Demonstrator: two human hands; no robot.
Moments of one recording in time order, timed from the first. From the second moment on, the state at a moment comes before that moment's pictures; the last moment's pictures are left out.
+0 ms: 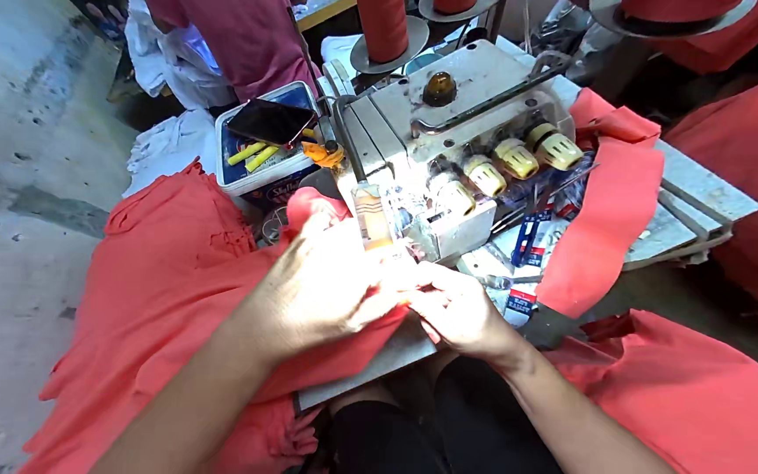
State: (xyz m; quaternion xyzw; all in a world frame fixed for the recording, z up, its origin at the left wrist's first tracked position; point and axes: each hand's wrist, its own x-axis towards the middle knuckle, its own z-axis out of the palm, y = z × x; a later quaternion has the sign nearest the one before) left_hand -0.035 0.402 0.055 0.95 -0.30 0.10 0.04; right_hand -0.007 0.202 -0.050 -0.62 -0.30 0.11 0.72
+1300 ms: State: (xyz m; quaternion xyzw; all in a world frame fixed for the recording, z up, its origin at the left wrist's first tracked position) left_hand -0.141 0.453 0.168 0.97 -0.23 0.07 -0.10; right_hand -0.012 0.228 -0.019 -0.65 -0.51 -0.15 0.54
